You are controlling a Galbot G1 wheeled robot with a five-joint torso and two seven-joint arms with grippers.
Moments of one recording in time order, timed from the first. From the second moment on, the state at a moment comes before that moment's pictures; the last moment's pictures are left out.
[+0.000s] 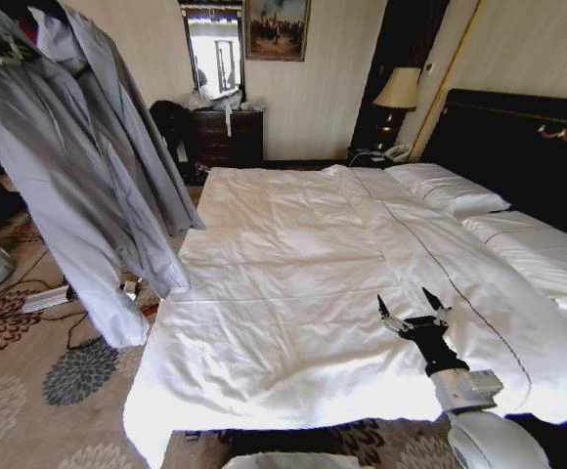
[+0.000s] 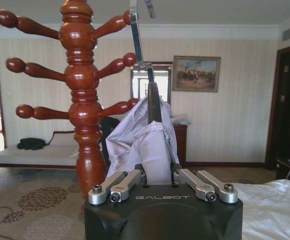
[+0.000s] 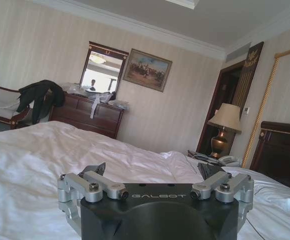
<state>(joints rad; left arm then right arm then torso) 1.09 0.29 -1.15 -1.78 -2.05 0.51 -0.50 -1.87 1.08 0.80 2.37 0.27 0.01 0.15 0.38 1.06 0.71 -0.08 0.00</state>
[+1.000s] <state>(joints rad) 1.60 0.45 -1.52 -1.53 -1.99 0.49 -0.43 -1.87 1.08 0.80 2.37 0.27 0.01 0.15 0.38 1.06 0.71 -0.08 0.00</state>
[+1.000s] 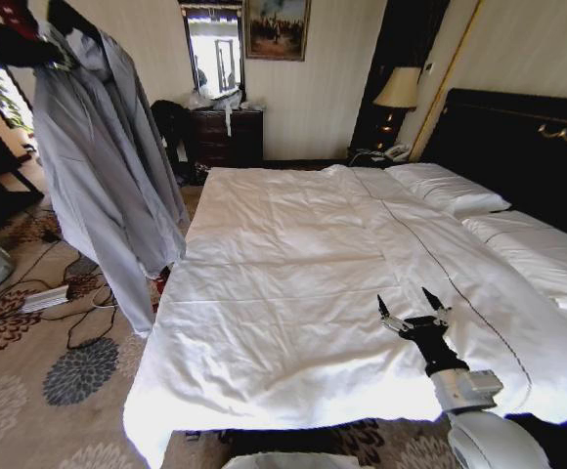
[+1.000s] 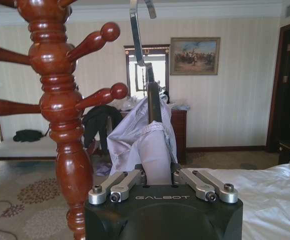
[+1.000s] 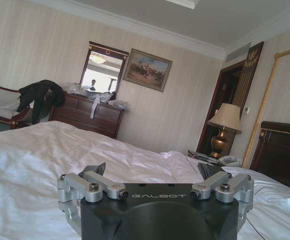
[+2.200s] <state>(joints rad) 1.94 0.56 -1.76 -1.22 -1.94 0.51 -0.40 -1.87 1.08 0.80 2.37 0.27 0.01 0.15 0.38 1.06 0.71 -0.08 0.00</state>
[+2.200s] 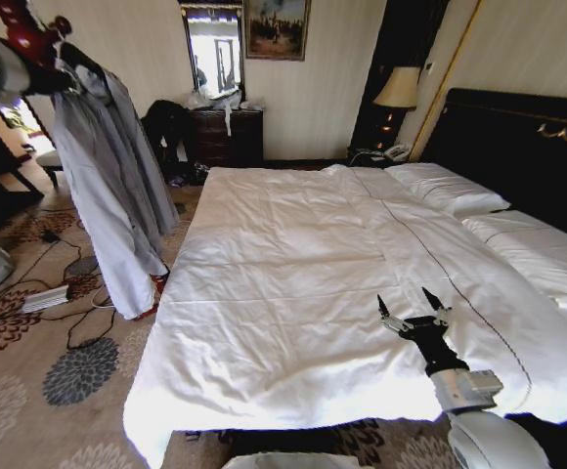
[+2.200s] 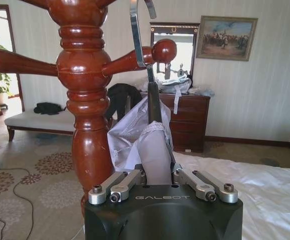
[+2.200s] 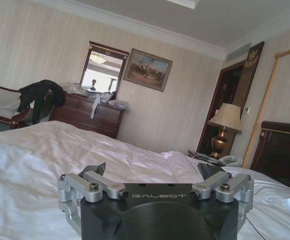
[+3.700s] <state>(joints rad) 2.06 0.60 -1.82 -1.15 -1.89 0.51 -0.39 -1.87 1.08 0.80 2.37 0.27 0.01 0.15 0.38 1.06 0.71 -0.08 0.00</state>
